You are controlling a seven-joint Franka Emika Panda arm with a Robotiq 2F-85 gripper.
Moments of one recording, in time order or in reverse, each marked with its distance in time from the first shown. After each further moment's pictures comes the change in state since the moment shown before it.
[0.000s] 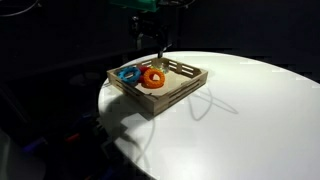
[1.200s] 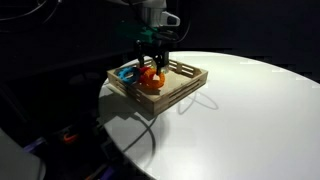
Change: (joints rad) arm 0.000 0.207 0.067 0.005 -0.006 0.202 0.131
